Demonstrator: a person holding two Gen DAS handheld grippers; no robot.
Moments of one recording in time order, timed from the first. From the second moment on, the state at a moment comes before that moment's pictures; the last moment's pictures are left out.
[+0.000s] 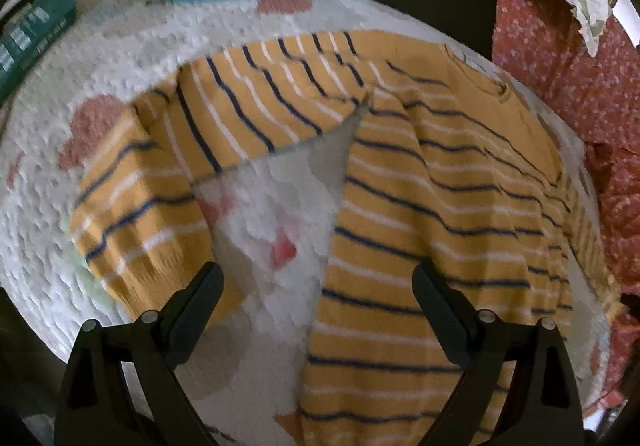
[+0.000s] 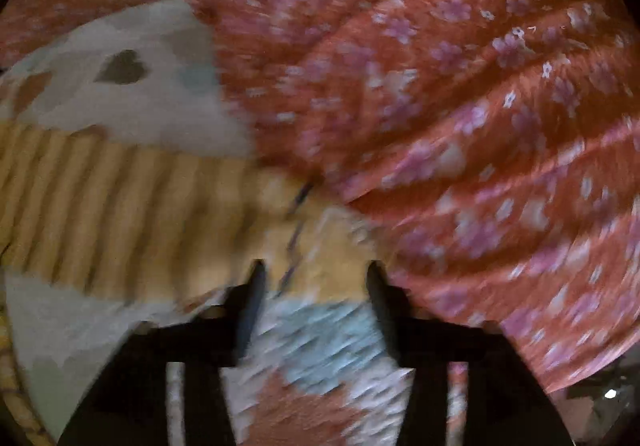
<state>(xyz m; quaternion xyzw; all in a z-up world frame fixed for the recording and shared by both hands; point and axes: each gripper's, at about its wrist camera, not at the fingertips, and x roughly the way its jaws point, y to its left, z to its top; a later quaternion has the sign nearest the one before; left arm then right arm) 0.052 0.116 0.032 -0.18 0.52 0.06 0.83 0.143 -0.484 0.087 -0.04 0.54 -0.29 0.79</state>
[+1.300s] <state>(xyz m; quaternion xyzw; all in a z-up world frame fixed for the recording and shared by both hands) -0.123 0.080 0.055 -0.19 0.59 0.00 0.79 -0.052 -0.339 0.028 0.24 0.58 0.10 0.77</state>
